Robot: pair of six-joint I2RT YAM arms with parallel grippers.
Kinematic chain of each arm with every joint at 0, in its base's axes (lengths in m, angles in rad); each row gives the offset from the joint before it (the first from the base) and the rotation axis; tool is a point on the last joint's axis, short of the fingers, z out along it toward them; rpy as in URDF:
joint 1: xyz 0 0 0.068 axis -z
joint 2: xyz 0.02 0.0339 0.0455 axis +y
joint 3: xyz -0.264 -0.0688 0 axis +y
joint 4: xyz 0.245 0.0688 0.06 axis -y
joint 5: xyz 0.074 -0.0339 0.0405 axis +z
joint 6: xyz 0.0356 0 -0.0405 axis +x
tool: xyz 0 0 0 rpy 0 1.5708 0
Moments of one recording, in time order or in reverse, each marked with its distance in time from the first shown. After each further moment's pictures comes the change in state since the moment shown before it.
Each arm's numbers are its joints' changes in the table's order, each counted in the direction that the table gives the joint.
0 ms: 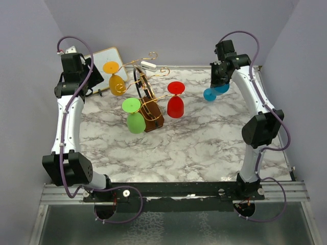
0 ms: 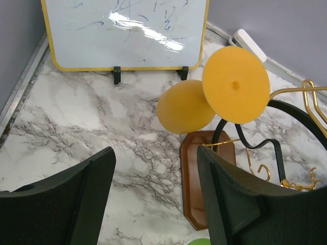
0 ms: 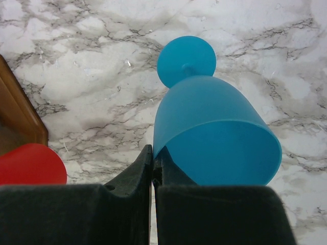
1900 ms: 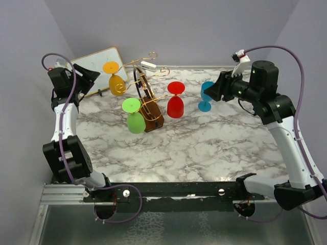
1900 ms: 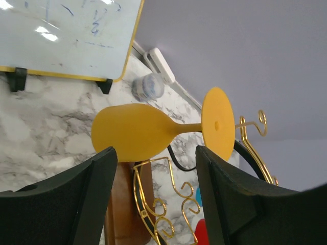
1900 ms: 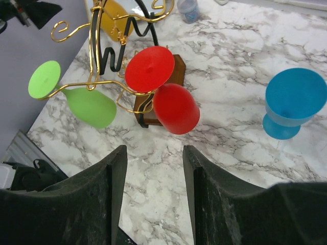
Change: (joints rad) left arm -0.238 0.047 0.305 0.530 -0.494 -0.385; right arm -0.066 -0.783 0.578 0.398 0.430 -0.010
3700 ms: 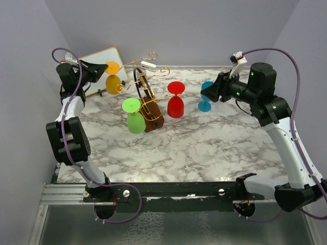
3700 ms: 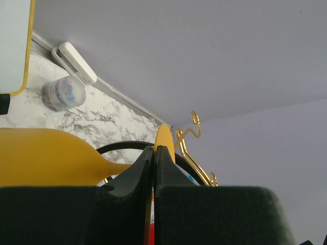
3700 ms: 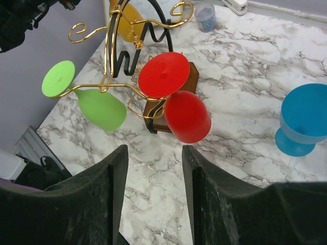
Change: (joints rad) left arm 0.043 0.260 -0.039 0.511 -0.258 -0.387; right arm 0.000 -0.022 0.098 0.127 0.089 0.006
